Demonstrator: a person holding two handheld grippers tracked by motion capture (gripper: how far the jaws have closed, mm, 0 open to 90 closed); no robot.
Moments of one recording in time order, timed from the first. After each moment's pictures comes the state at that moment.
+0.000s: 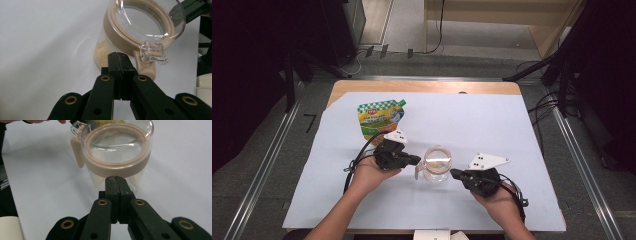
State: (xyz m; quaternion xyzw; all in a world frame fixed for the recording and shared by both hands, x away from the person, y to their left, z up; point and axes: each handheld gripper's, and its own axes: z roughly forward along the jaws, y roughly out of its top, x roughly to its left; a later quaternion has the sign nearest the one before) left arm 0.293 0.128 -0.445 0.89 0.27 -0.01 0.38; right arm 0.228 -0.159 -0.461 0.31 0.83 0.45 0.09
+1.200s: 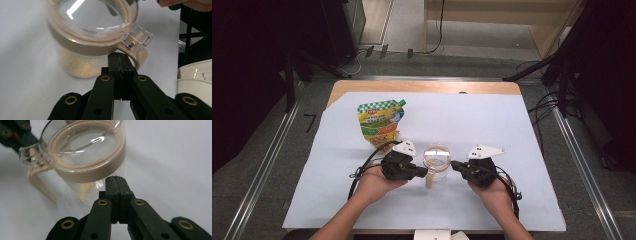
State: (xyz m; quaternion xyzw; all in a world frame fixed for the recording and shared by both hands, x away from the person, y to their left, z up) left arm 0.268 0.103 -0.451 0.90 0.23 -0.04 0.37; right arm 0.256 -0.157 -0.474 0.36 0.82 0.44 0.09
